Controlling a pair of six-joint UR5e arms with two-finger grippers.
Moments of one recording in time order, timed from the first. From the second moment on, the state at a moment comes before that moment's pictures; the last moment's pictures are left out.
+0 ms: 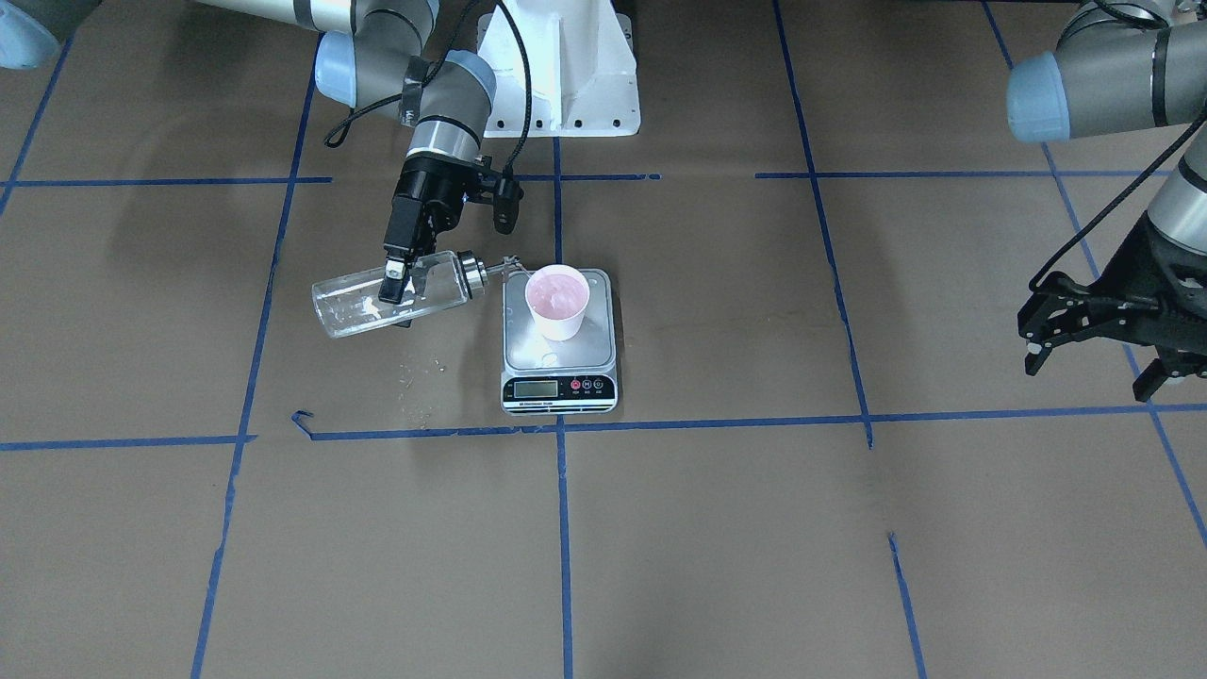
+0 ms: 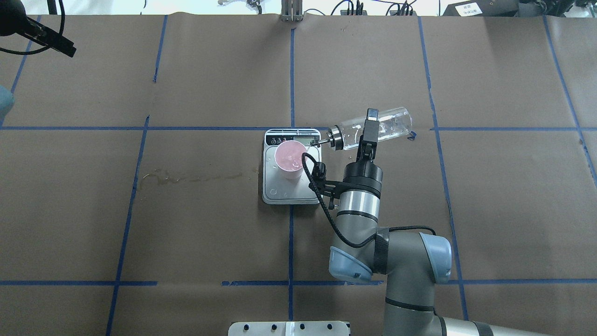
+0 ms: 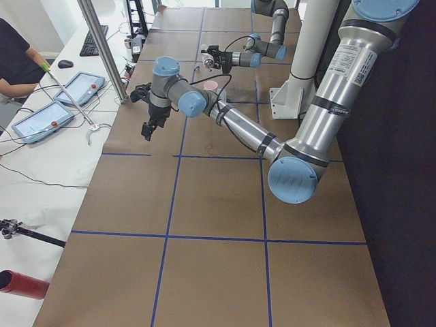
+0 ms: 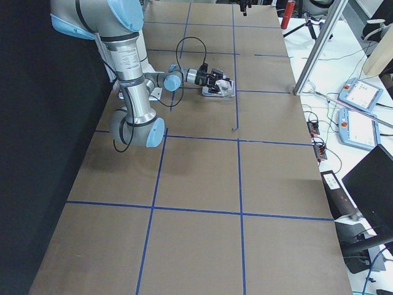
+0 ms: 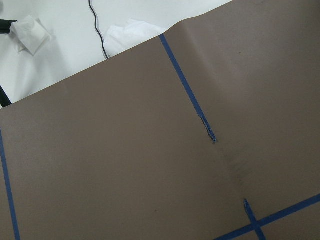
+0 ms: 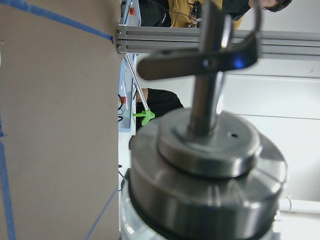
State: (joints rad) left arm -1.19 -1.95 -1.75 -1.70 -2.06 -0.29; right arm 0.23 -1.10 1.71 -1.69 0.26 0.23
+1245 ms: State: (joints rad) left arm -1.19 -1.95 -1.76 -1.70 -2.06 -0.29; right arm 0.34 -1.27 1.88 -1.29 0.68 0.87
